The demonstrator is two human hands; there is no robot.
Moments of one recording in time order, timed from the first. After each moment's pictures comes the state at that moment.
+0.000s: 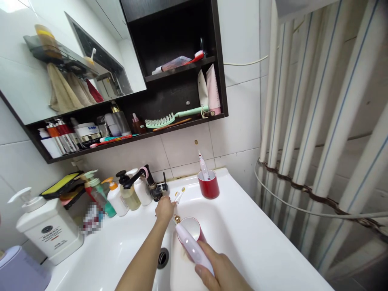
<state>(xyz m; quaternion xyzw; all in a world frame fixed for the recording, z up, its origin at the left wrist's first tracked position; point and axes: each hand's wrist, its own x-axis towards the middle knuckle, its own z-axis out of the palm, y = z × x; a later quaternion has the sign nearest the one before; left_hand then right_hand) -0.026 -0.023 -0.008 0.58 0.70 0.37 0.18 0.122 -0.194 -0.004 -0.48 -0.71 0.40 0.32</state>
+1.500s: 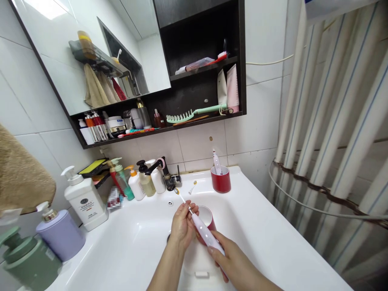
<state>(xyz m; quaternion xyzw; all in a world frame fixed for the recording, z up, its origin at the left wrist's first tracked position) -0.007 -0.136 0.007 0.20 0.34 0.64 0.66 0.105 -0.200 -0.019 -0.48 -0.60 0.52 0.37</state>
